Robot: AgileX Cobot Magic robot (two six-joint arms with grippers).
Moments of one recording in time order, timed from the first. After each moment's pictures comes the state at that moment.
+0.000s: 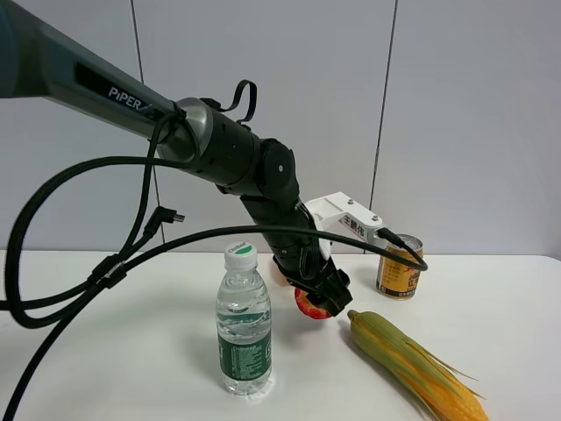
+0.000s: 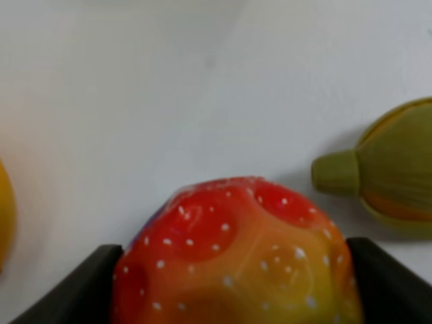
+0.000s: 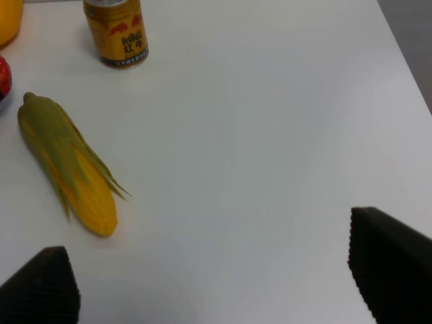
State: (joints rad) left arm -0.70 2.33 -1.74 -0.19 0.46 0.51; right arm 0.02 0.00 -0.51 0.03 1.06 -0.04
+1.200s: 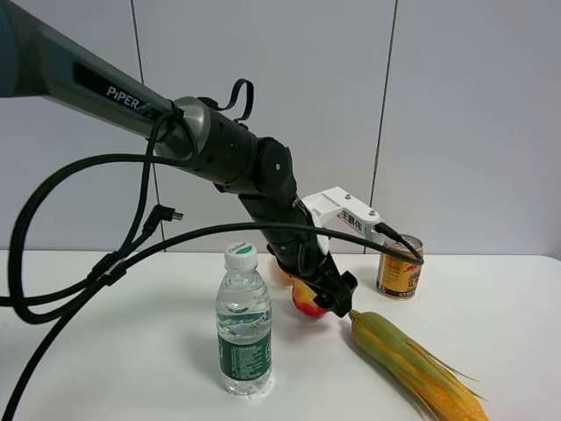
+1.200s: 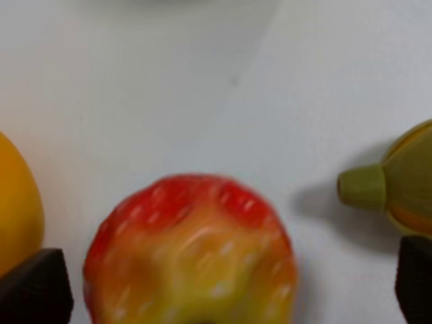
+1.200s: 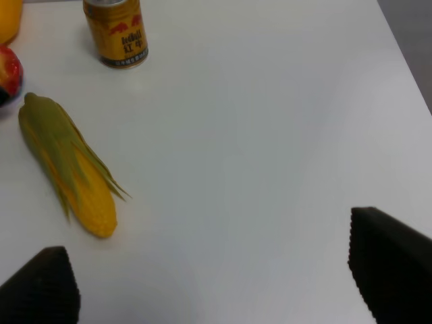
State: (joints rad) left arm -0.69 2.33 -1.74 -0.19 0.43 0.51; right arm 0.02 0.00 -0.51 0.03 1.06 -0.04
